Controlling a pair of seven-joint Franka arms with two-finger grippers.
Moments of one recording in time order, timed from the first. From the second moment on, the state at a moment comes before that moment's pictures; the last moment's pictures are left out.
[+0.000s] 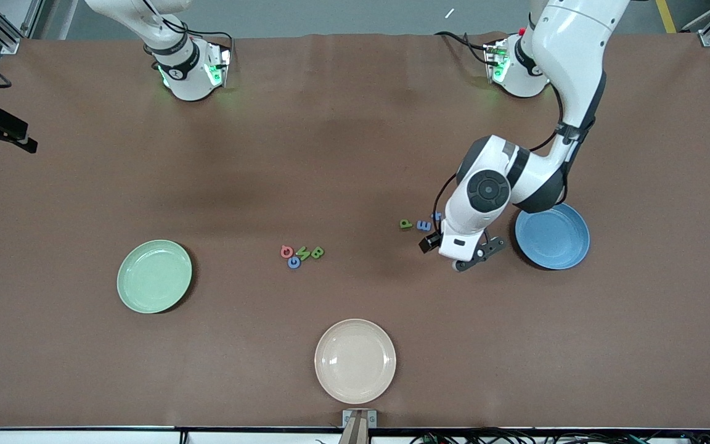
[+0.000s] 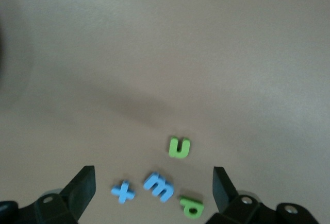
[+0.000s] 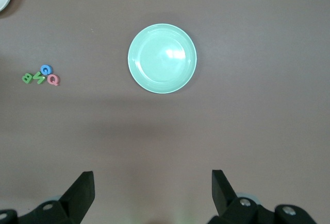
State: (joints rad) left arm -0.38 0.54 -0.14 -1.78 0.04 2.28 -1.02; right arm 0.05 -0.06 -0.14 -1.59 0.05 1.50 -0.12
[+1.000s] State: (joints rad) left arm -0.41 0.67 -0.14 -1.77 0.05 2.43 -1.02; right arm 0.04 -0.06 -0.08 -1.59 0.04 1.49 -0.12
